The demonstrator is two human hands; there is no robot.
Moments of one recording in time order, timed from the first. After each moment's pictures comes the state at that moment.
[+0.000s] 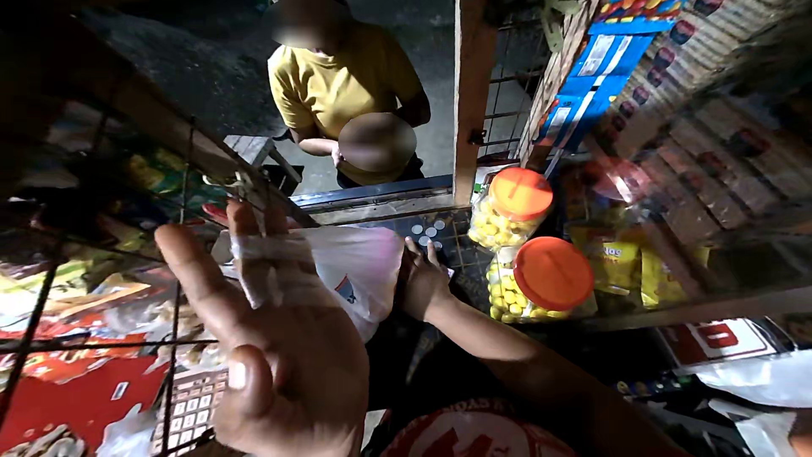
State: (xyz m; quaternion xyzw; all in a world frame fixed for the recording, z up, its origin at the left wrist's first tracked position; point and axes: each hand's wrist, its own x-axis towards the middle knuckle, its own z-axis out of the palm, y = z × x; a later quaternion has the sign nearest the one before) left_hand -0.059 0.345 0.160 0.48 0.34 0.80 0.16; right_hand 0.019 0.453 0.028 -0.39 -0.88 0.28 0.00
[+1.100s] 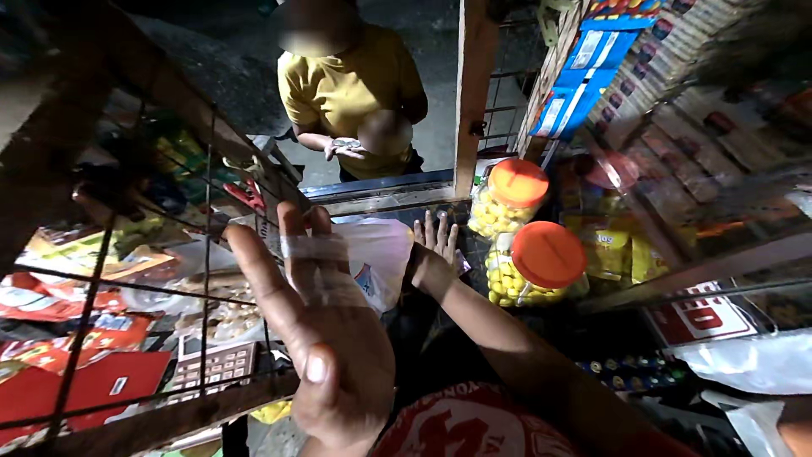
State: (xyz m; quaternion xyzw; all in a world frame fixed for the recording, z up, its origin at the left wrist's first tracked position) left_hand -0.029 0.326 0.162 0.52 0.33 0.77 0.16; right_hand 0.023 0.461 0.007 -0.48 -0.85 0.22 0.04
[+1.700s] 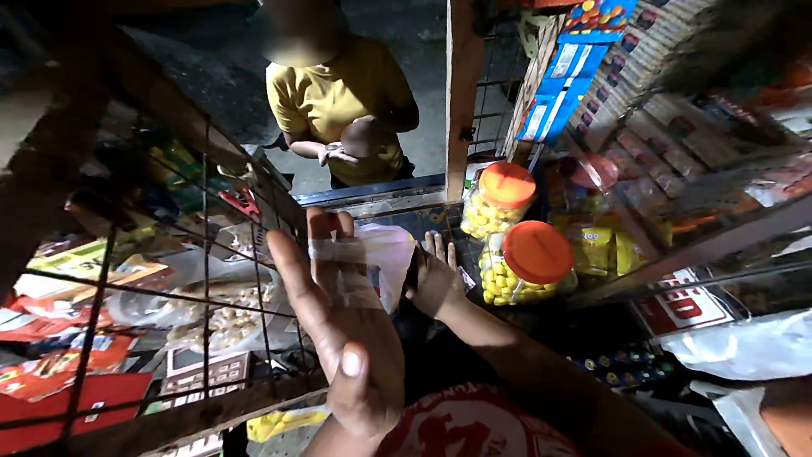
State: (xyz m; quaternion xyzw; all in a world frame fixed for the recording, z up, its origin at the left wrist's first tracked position) left_hand -0.019 0.324 0.157 0.52 0.32 0.76 0.21; right_hand 0.047 0.435 0.017 -0.48 -0.85 0.23 0.00
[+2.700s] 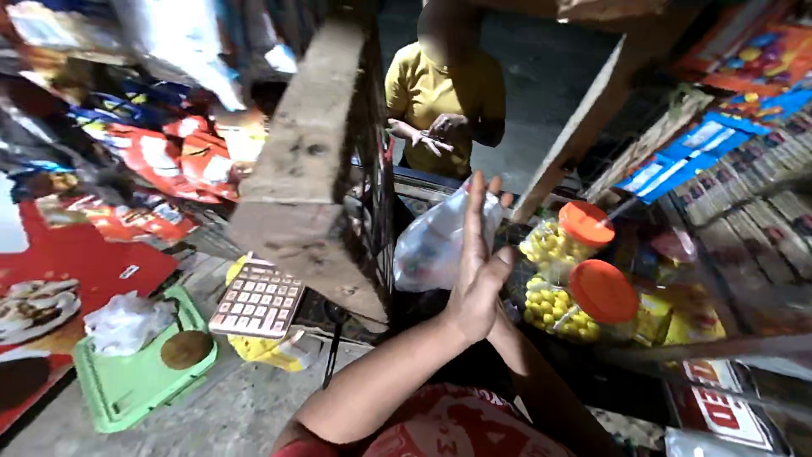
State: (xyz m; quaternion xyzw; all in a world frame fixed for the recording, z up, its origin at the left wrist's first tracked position) left_hand -0.012 0.341 0.145 0.48 0.31 0.77 0.30; right_hand 0.070 0.384 0.059 -0.34 -0.85 0.31 0.27
